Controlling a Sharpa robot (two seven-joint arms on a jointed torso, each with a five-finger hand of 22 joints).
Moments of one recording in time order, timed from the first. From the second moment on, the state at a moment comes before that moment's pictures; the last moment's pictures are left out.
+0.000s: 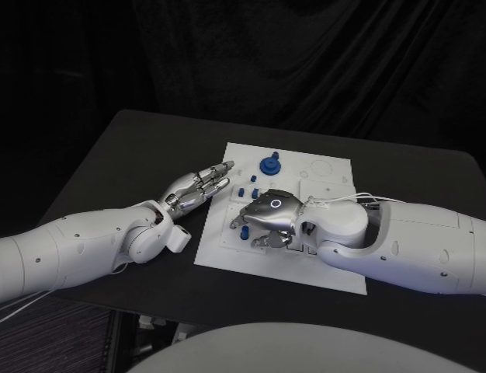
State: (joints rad) left arm 1.02 -0.79 -0.21 1.28 -0.29 -0.01 0.68; left_hand 1.45 0.27 -0.22 0.28 0.55 0.28 -0.03 0.04 0.03 0.04 0.08 0.22 0.03 0.00 0.11 0.00 0.00 0.16 0.01 0.21 0.01 0.04; right arm 1.18 -0.58 -0.25 1.58 -1.92 -0.19 -0.06; right_hand 1.47 -0.13 0.20 0.20 0.07 0.65 0.05 0.07 0.23 0.68 0.13 0.31 0.19 1.33 0.02 1.14 1.06 0.13 1.29 0.12 0.68 1.31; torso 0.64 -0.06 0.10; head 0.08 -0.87
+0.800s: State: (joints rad) left arm 1.02 -0.82 -0.21 1.30 -0.29 -0.02 0.68; left_hand 1.45 0.27 -0.22 0.28 0.55 0.28 -0.03 0.04 0.03 0.04 0.08 0.22 0.03 0.00 0.10 0.00 0.00 0.16 0.01 0.21 0.01 0.04; right arm 1.43 -1.01 -0.25 1.82 -1.27 -0.28 -0.05; right_hand 1.54 -0.08 0.20 0.27 0.18 0.87 0.14 0.26 0.24 0.90 0.07 0.80 0.37 1.37 0.00 1.18 1.07 0.13 1.33 0.11 0.77 1.31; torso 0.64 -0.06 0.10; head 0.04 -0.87
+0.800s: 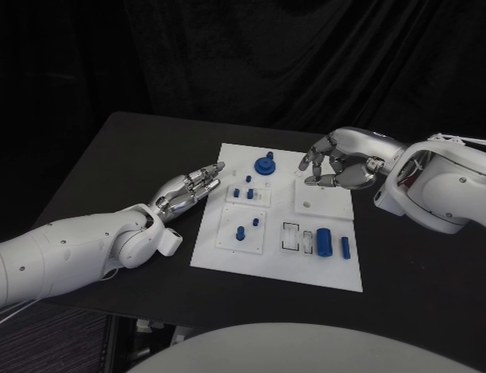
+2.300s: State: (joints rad) left arm 1.03 -0.89 -0.21 1.39 -0.29 -0.10 0.68; left_hand 1.47 0.25 -0.21 0.29 0.61 0.36 -0.01 0.05 0.04 0.07 0.07 0.29 0.04 0.00 0.06 0.00 0.00 0.14 0.01 0.12 0.01 0.03; right arm 1.25 -1.08 -0.25 1.78 -1.02 -0.03 -0.46; right_hand 0.88 0.07 -0.05 0.29 0.27 0.84 0.07 0.56 0.43 1.47 -0.01 1.57 1.31 1.47 -0.08 1.51 1.31 0.04 1.47 0.03 1.45 1.31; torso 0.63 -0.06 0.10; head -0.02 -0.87
